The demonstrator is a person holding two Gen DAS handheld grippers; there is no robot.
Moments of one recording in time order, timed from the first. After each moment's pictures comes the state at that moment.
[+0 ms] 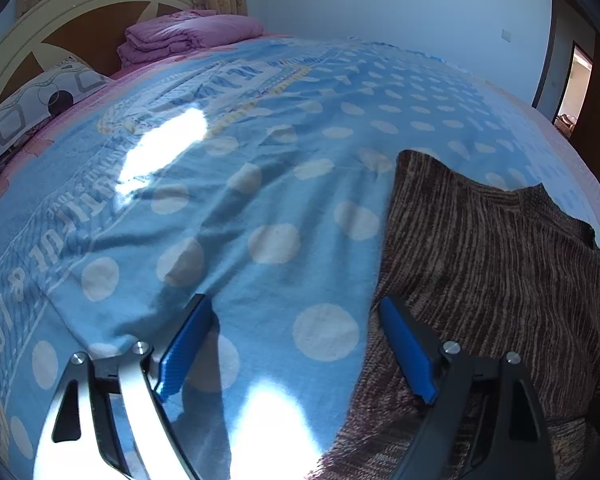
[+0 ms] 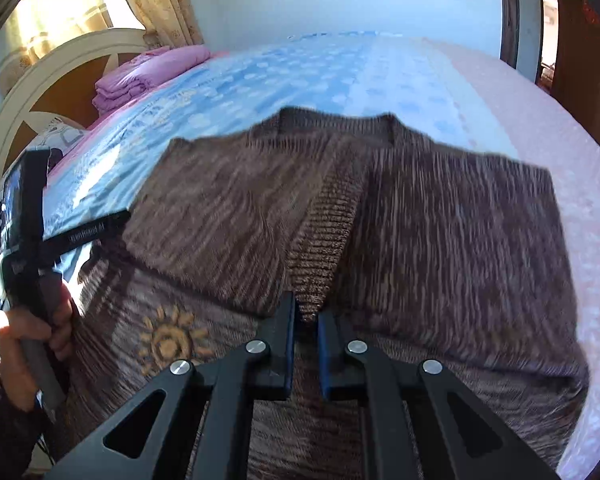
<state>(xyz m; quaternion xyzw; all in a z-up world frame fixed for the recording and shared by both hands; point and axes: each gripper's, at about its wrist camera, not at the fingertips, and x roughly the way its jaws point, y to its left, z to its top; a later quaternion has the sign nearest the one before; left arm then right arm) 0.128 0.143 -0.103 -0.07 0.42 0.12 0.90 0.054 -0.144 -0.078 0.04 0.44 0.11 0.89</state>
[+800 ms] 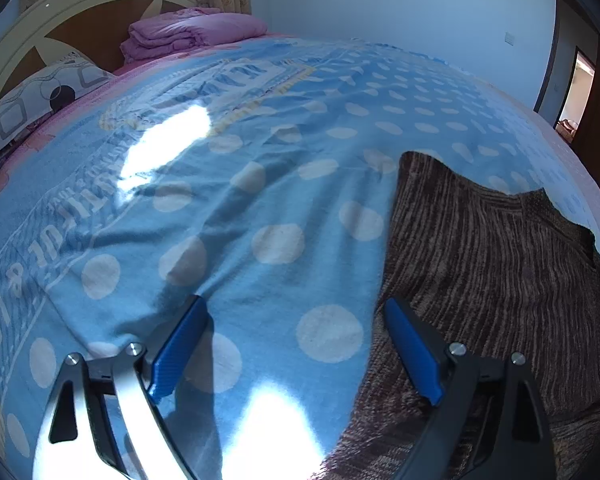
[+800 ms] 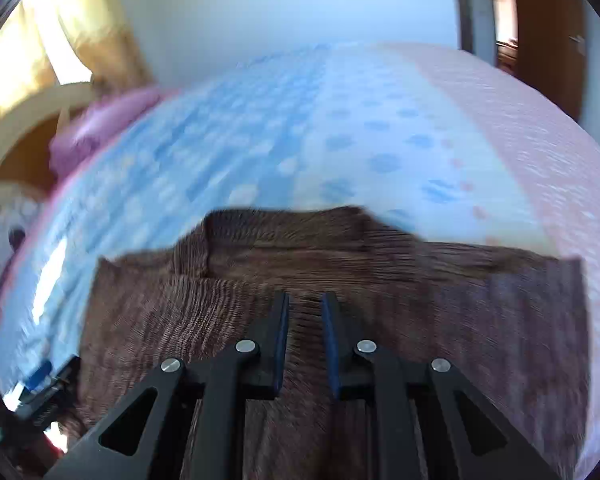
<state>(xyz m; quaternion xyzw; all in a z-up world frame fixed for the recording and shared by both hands) 0.127 0.147 -0.104 -0.08 0.42 0.12 0.90 0.151 -0.178 -0.055 0.14 0.39 0.02 0.91</state>
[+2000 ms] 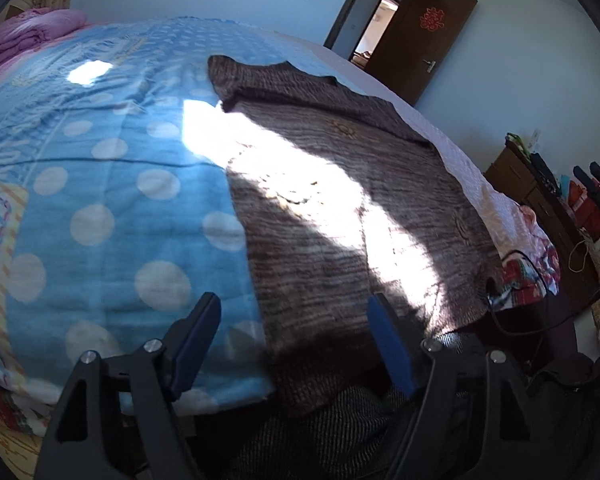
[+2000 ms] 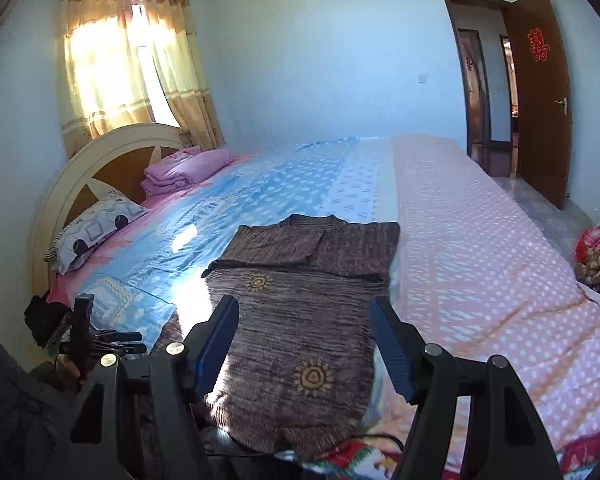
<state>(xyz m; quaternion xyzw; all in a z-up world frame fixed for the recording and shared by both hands) -0.138 0.198 -0.093 -0.06 0.45 -0.30 0.84 -0.291 -0.252 0.111 0.06 0.29 0.08 0.95</state>
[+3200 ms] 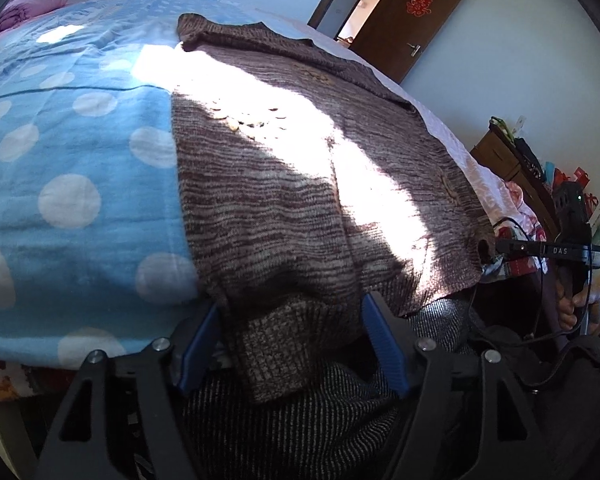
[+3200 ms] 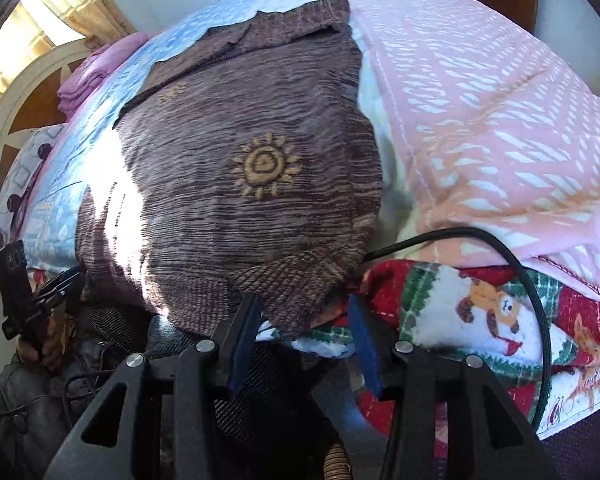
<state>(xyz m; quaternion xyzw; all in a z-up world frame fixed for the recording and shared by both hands) -0.160 0.173 -0.130 -0.07 0.47 -0.33 0.82 -0.256 -0.227 -0.079 0.13 0.55 0.00 0.83</state>
